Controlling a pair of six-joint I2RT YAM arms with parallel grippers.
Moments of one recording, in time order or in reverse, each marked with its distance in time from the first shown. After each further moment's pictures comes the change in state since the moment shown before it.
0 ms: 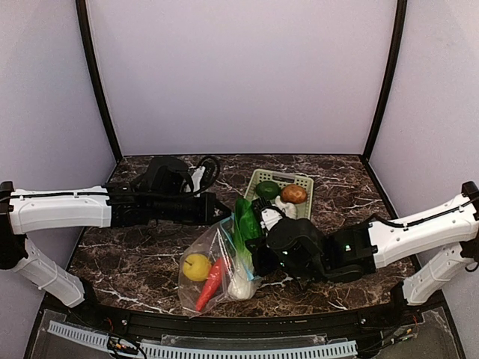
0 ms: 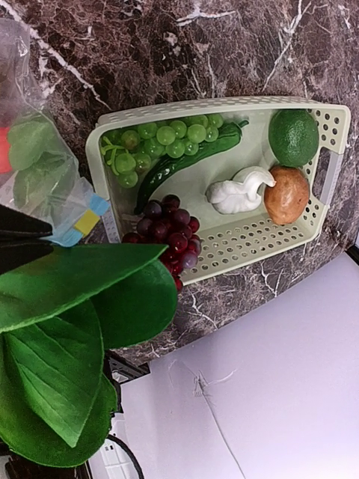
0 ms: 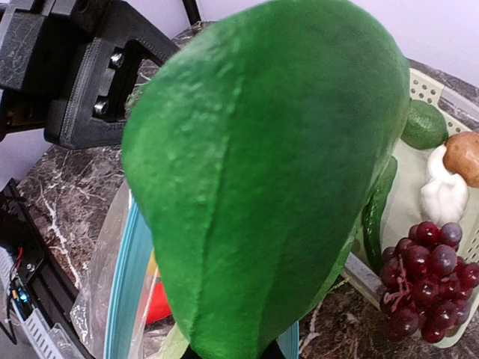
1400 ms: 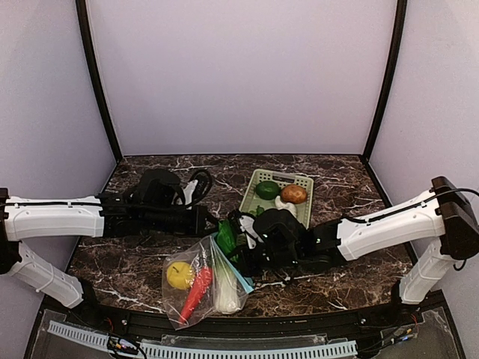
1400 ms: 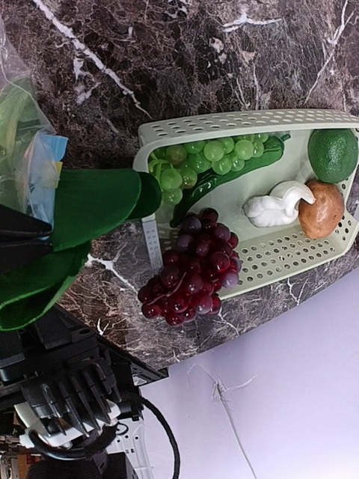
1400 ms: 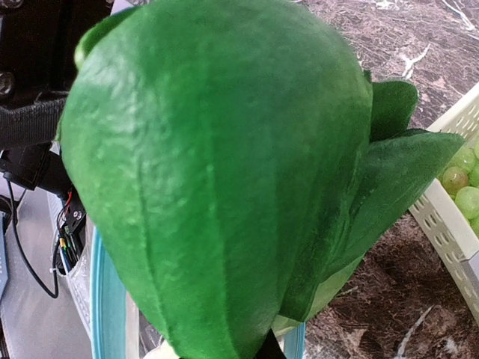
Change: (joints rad) left arm -0.001 -0.067 -0.126 0.015 0.056 -0.024; right arm -0.163 0.182 -0.013 0.194 -0.550 -0.011
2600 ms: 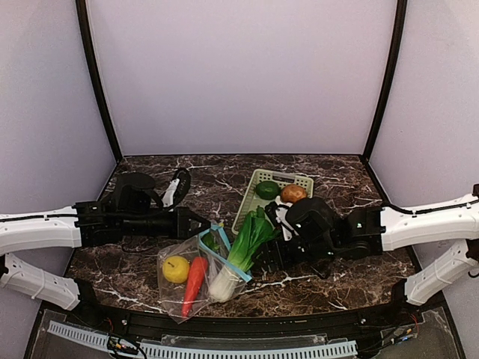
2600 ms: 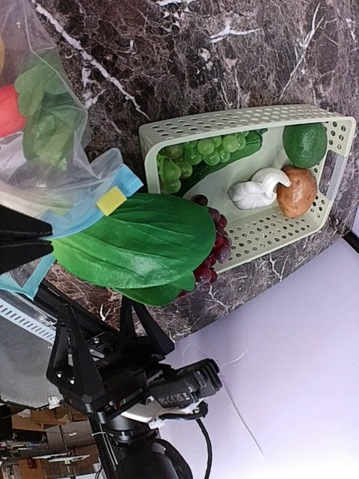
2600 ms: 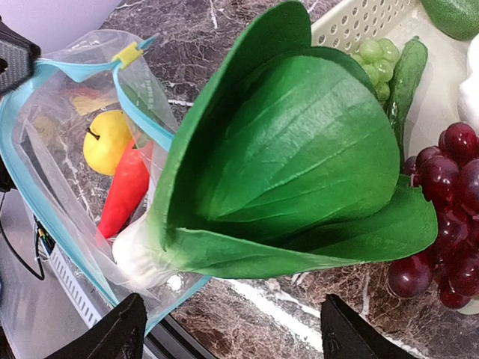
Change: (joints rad) left arm 0.000 -0.203 -0.117 0.018 -0.011 0.025; right arm -0.050 -0.287 -0.060 -0.366 0.073 0.072
